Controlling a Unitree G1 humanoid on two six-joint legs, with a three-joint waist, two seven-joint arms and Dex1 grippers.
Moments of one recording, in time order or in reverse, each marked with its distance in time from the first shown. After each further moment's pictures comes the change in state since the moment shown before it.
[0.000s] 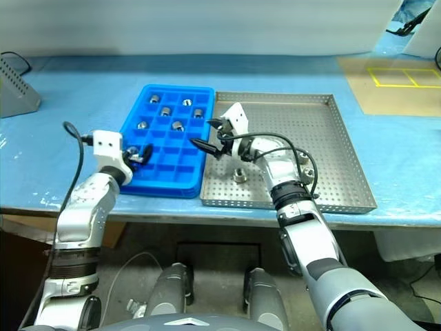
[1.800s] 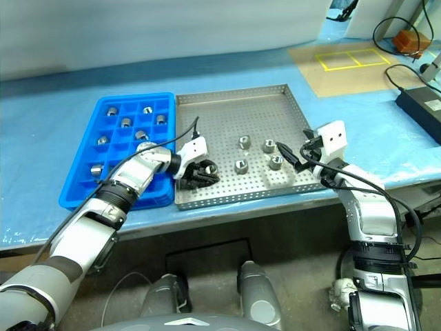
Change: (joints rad) left arm -0.548 0.037 -0.500 0.821 0.183 -0.321 -0.890; right arm 0.541 -0.368 -0.276 -0.741 0.096 0.329 -0.288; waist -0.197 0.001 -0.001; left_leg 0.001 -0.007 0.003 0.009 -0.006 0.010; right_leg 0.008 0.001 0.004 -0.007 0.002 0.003
